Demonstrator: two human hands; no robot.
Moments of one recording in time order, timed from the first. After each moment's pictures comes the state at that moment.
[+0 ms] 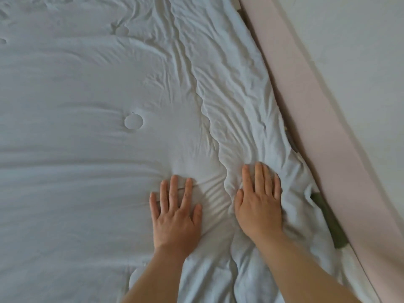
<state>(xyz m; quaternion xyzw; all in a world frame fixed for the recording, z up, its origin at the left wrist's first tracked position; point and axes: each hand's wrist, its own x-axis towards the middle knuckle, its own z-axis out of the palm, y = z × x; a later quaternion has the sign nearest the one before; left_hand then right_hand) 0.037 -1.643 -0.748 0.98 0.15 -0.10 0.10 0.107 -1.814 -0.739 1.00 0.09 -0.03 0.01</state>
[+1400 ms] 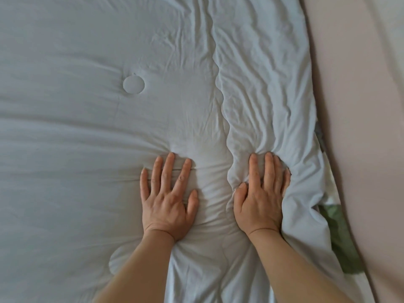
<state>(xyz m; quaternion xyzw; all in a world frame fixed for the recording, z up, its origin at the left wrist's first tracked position) 0.039 -1.647 -0.770 0.98 0.18 -0.02 0.09 0.117 -1.820 -0.779 0.99 0.12 0.07 -0.09</state>
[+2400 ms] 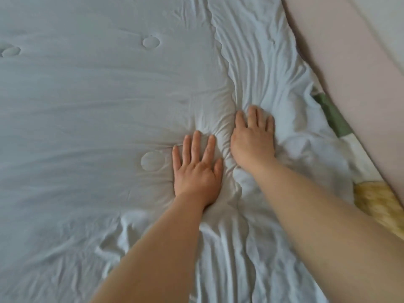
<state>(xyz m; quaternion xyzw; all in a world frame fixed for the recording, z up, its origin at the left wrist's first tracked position) -0.083 -1.703 -0.775 0.98 0.15 -0.05 0.13 0.023 -1.808 -0.765 0.99 0.14 -0.01 -0.02</state>
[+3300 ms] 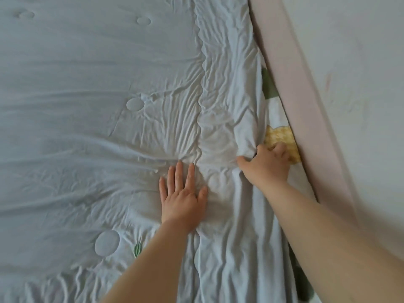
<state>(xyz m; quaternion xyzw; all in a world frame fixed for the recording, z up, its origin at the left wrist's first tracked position) -0.273 -1.832 -0.735 0.94 0.23 -0.14 0.23 -0.142 -1.975 -0.692 0.98 -0.04 -0.16 -0.07</state>
